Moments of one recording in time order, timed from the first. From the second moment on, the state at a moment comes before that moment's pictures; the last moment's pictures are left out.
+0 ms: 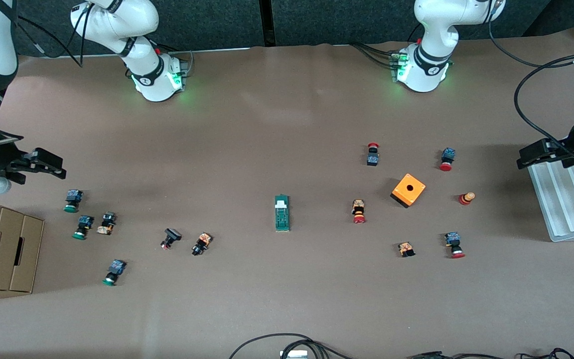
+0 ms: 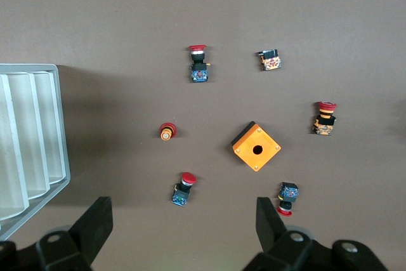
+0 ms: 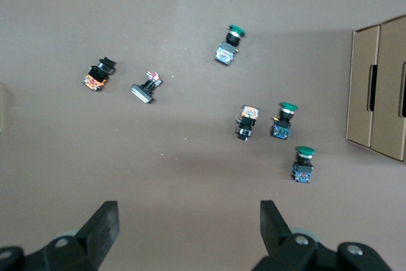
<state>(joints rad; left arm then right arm) -0.03 0.13 0.05 -1.46 -0.02 1.52 0.00 0.09 0.03 -0.16 -1.64 0.02 1.66 -0.13</state>
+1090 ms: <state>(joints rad) 0.00 0.13 -0.01 -1.46 0.03 1.55 0.00 0.08 0.03 -0.17 -1.64 0.02 1.66 -0.14</state>
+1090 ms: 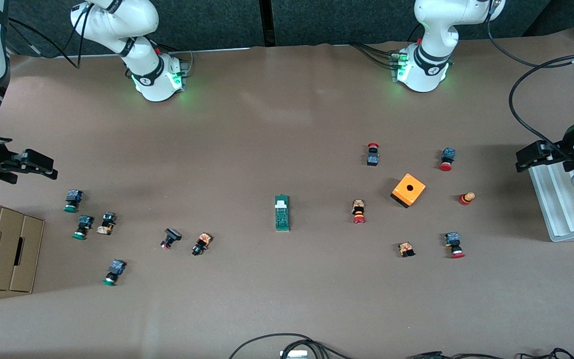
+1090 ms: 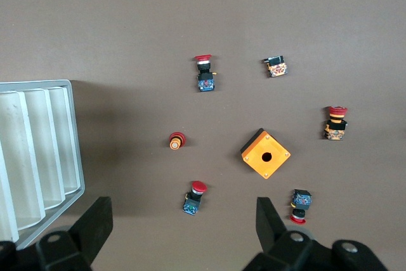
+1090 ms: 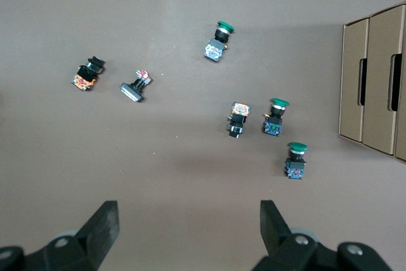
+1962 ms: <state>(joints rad) 0.00 0.13 -0.01 -1.46 -0.01 1.55 0.00 0.08 0.03 -0.16 -1.65 0.02 1.68 -0.14</state>
